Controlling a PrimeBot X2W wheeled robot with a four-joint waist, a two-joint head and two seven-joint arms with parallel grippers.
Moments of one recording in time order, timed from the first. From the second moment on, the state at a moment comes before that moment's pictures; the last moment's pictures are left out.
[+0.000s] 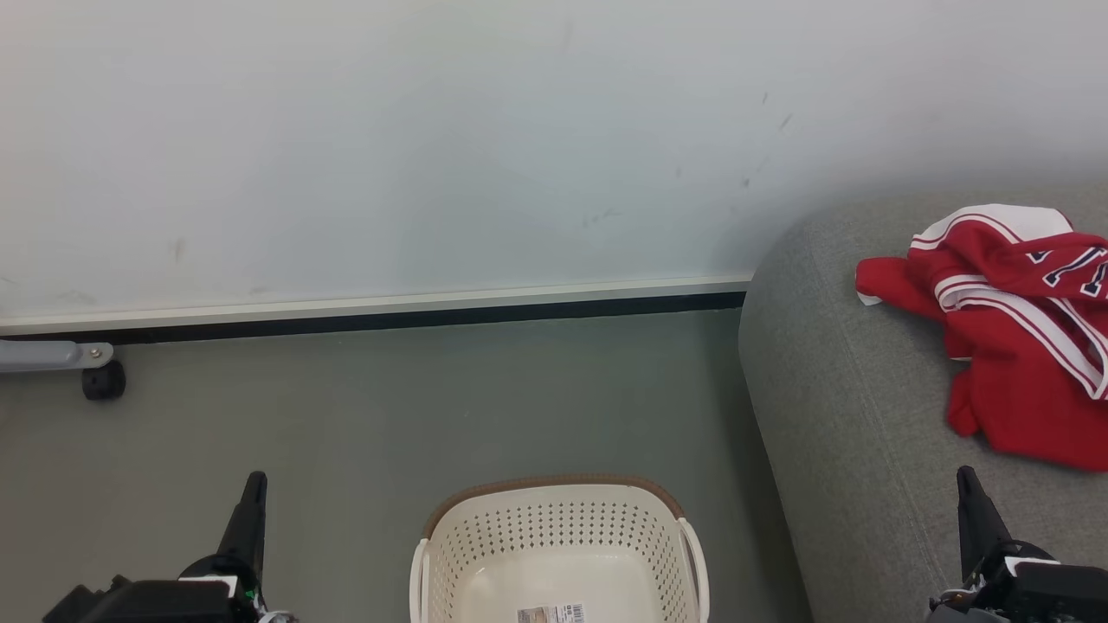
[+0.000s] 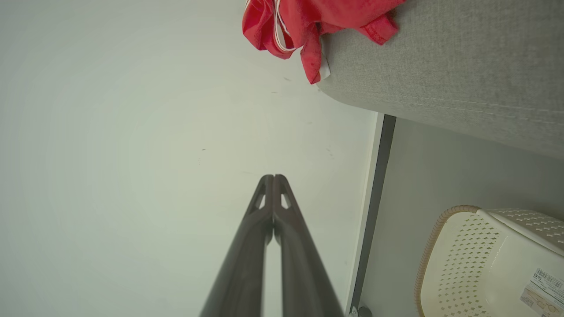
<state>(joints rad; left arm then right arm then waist) -0.08 0.04 0.09 0.30 -1.60 -0.12 0.11 -0.09 -0.04 -0.13 0.30 1.60 0.12 0.11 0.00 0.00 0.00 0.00</state>
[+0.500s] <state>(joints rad) -0.08 0.04 0.09 0.30 -1.60 -0.12 0.11 -0.09 -0.04 -0.13 0.30 1.60 0.12 0.11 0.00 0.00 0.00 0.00</state>
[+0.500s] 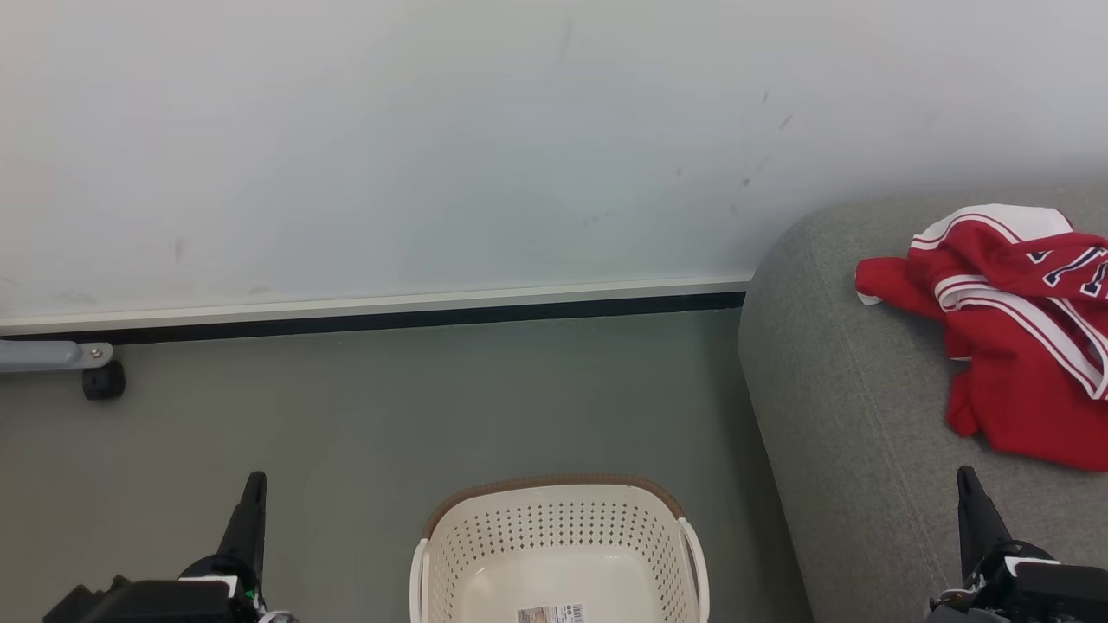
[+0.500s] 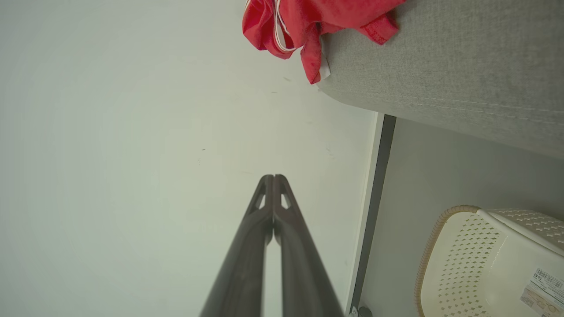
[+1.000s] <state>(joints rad) -0.08 0.04 0.09 0.30 -1.60 -0.12 0.11 -0.09 -0.04 -0.13 0.30 1.60 0.12 0.11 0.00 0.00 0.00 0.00</state>
